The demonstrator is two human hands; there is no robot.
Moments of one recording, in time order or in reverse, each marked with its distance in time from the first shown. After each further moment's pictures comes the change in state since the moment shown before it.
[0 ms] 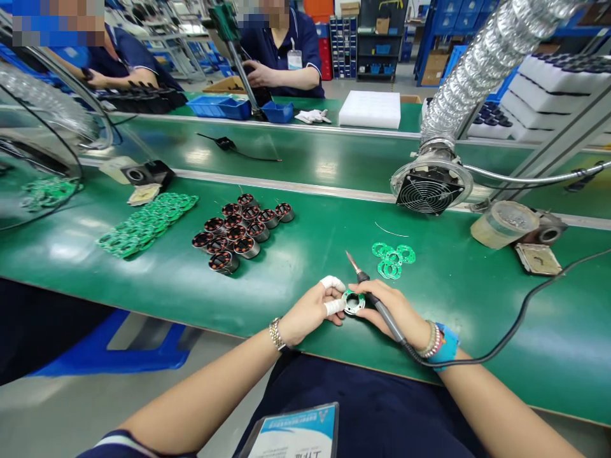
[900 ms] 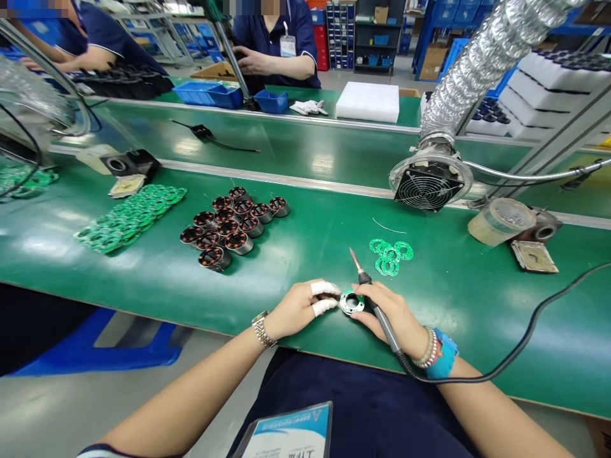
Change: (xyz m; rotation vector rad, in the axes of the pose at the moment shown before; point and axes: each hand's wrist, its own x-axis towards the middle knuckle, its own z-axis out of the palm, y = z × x) left_hand -0.001 -0.008 -0.027 0.687 -0.015 0.407; right_hand -0.008 -0.007 0.006 -0.100 0.072 -0.067
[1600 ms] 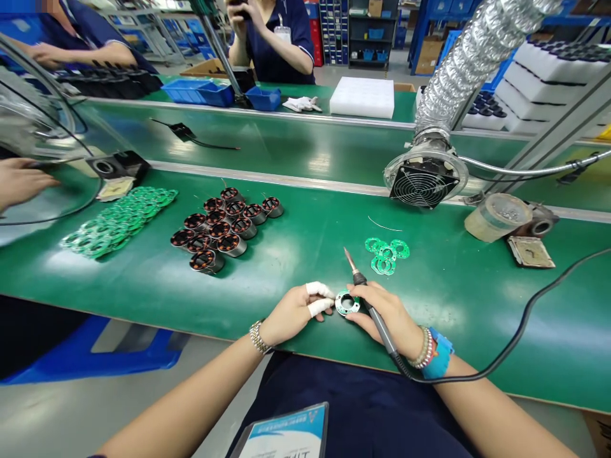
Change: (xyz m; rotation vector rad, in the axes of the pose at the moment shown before) left_hand 0.001 0.008 0.008 -0.365 0.004 -0.292; right_hand -0.002 0.001 0.002 0.041 0.008 0.009
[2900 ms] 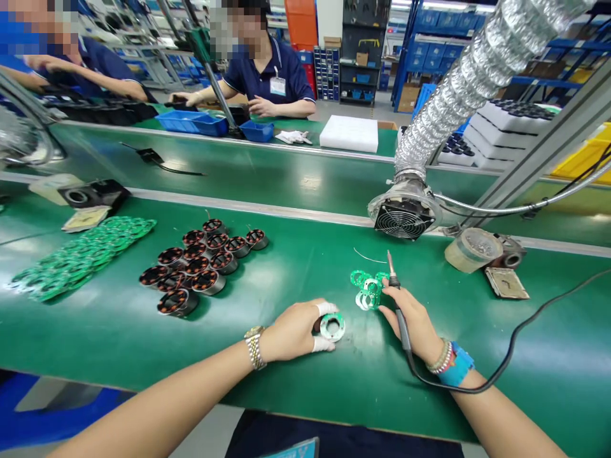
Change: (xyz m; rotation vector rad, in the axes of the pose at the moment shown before) left_hand 0.046 0.032 -0.004 0.725 -0.147 0.260; right_hand -0.005 0.057 -0.062 -0.324 0.128 0.120
